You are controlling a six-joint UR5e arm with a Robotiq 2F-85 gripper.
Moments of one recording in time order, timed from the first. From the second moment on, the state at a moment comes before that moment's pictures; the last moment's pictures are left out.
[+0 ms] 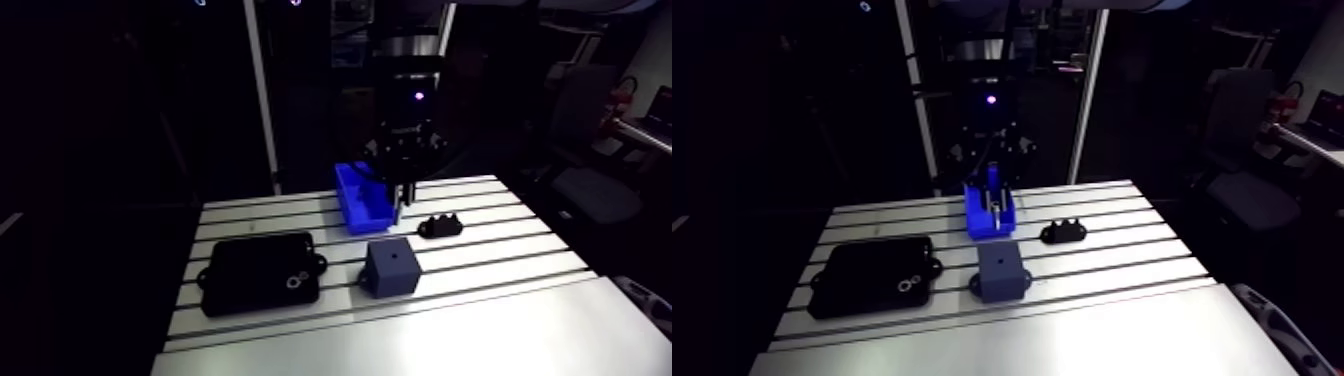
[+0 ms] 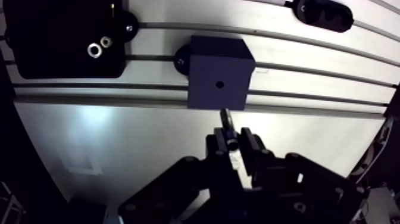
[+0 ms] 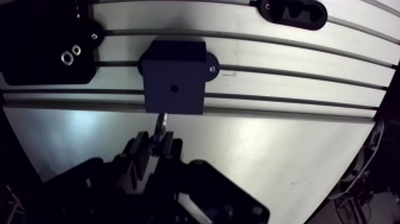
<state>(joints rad) -0.19 -1.36 1.70 -1.62 -1.64 -1.82</state>
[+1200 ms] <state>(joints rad) -0.19 -1.35 1.78 -1.73 -1.65 -1.81</state>
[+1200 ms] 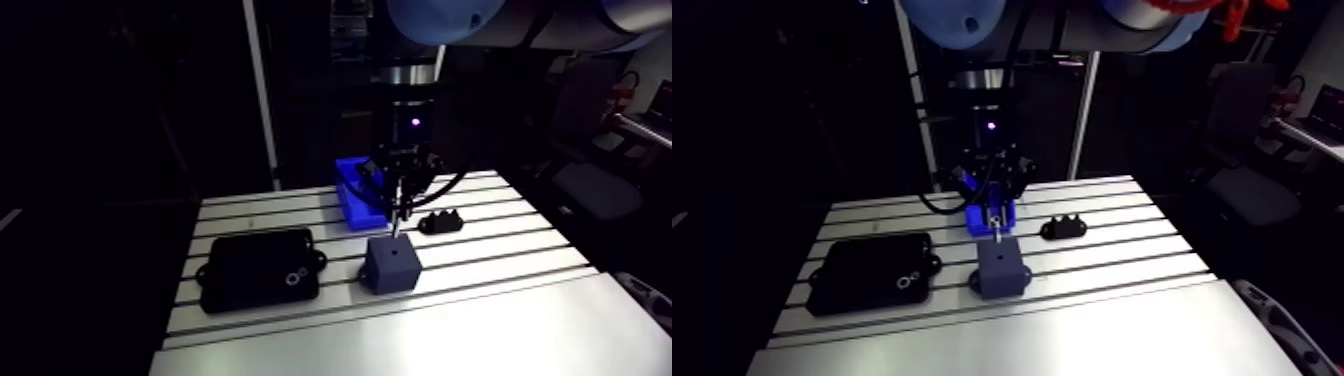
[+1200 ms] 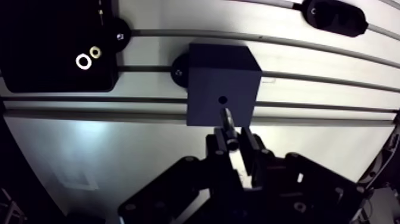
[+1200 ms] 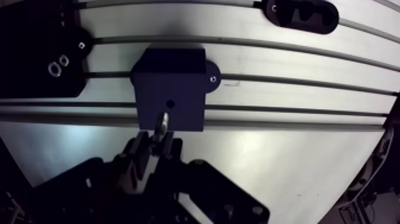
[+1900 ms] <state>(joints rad) -0.20 -1.33 1.79 -1.75 -1.65 -1.81</state>
